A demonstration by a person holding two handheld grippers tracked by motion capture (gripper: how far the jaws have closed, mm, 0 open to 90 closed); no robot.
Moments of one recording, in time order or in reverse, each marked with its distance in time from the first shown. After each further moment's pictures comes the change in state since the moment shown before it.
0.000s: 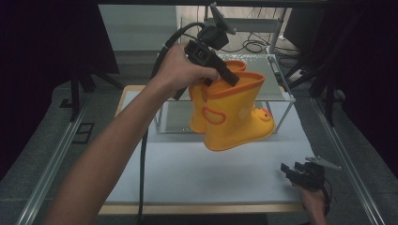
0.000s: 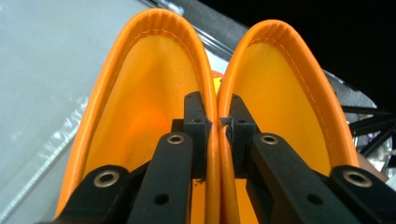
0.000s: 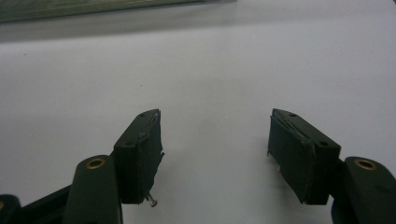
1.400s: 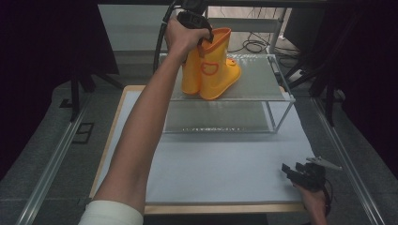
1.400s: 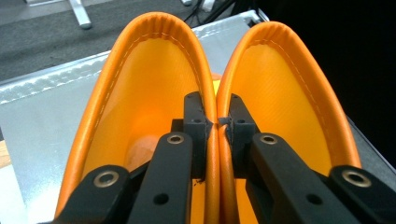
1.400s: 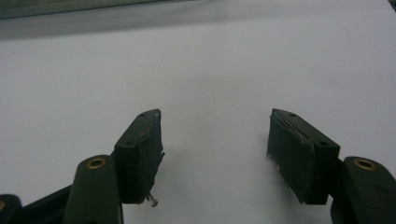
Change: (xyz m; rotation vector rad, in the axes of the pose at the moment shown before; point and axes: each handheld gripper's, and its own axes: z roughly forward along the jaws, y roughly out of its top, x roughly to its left) left arm 0.133 0.041 0.023 -0.155 0.373 -0.381; right arm -0.003 -0.002 0.001 0.004 -0.012 0.004
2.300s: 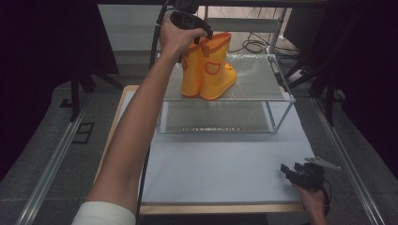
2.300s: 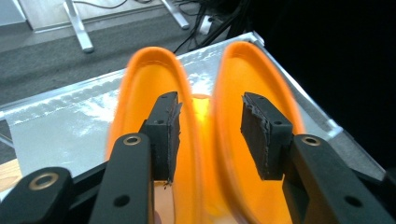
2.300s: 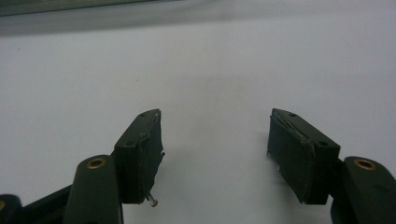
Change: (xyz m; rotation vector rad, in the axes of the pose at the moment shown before) left arm 0.011 -0.007 -0.016 -0.108 -0.033 0.023; right arm 0.003 0.000 0.000 0.006 0.007 -0.010
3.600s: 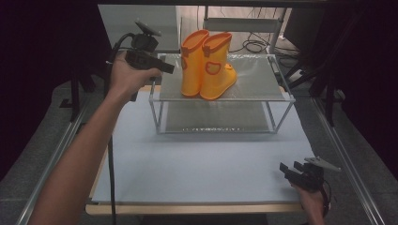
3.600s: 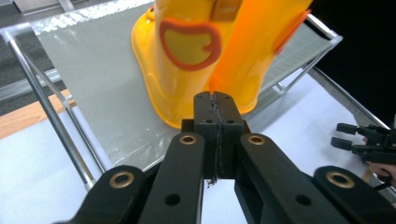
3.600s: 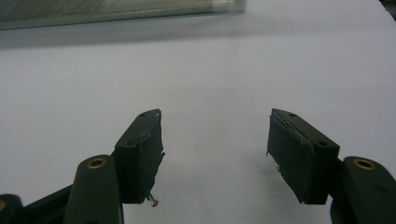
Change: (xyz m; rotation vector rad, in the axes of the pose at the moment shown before) left arm 0.043 -0.113 -0.063 0.071 -0.034 0.082; right arm 0.010 0.003 -0.007 -0.036 0.003 -0.014
